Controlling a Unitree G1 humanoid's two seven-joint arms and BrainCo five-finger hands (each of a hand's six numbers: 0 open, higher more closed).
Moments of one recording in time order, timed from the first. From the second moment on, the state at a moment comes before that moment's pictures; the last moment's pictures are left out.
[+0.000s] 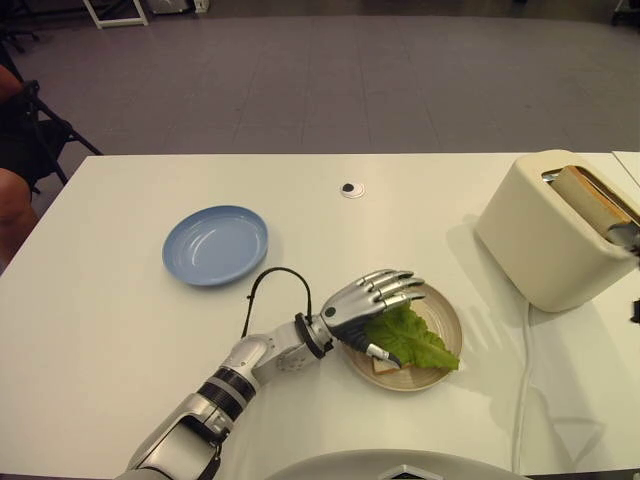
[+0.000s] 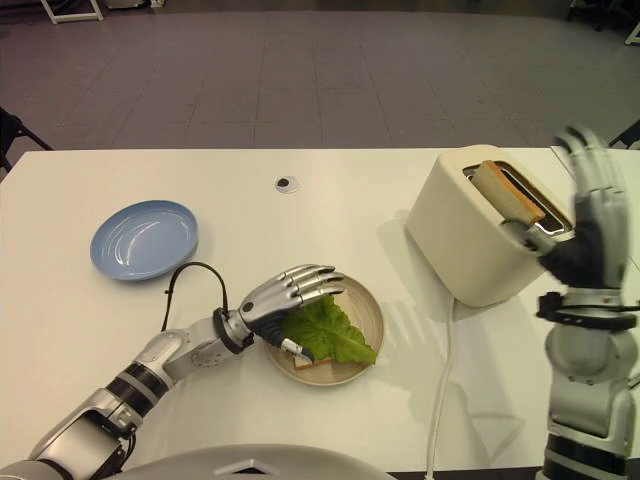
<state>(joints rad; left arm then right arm) -0.25 0.39 -0.52 0.26 0.88 -0.70 0.39 0.10 -0.60 -0.50 -0.20 -0.55 -0.29 -0.17</state>
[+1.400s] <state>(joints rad) -0.07 0.32 -0.12 0.24 0.52 -0.79 0.41 0.07 -0.64 0.06 -0.29 0.11 -0.28 0.36</state>
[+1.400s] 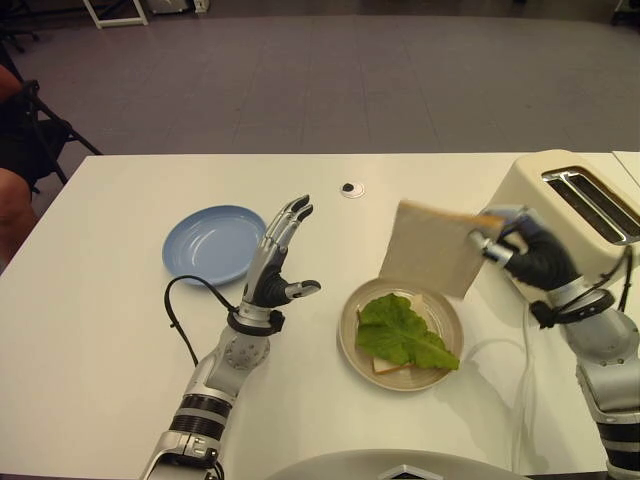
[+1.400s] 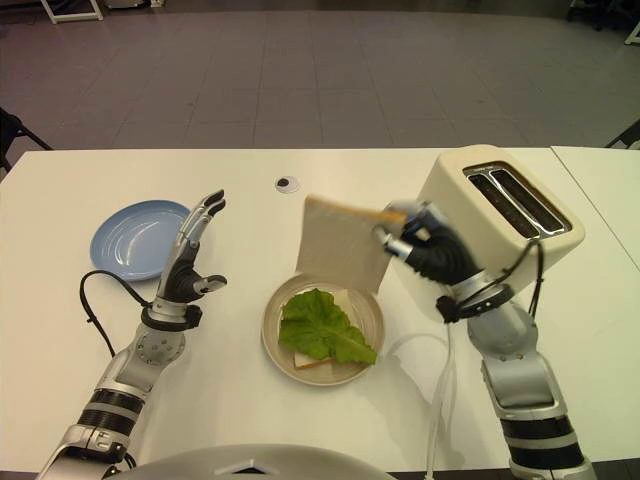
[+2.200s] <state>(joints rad) -0.02 0.49 -0.57 0.18 0.58 -1.00 -0.15 -0.03 -0.52 0.24 0.08 -0.18 -0.36 0.47</state>
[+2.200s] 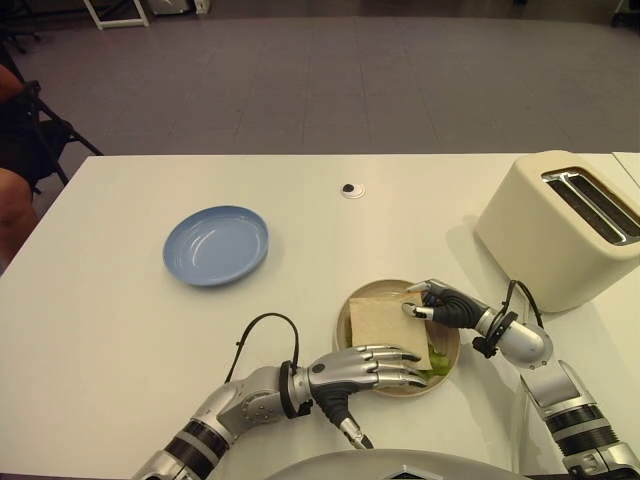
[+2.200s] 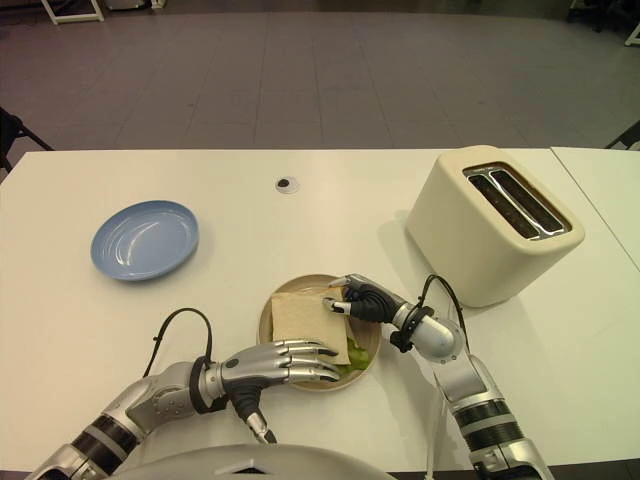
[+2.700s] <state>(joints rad) -0.06 0.47 -0.59 0.27 0.53 -1.00 -0.15 -0.08 -0.43 -0.19 -0.24 -0.12 -0.38 0.09</state>
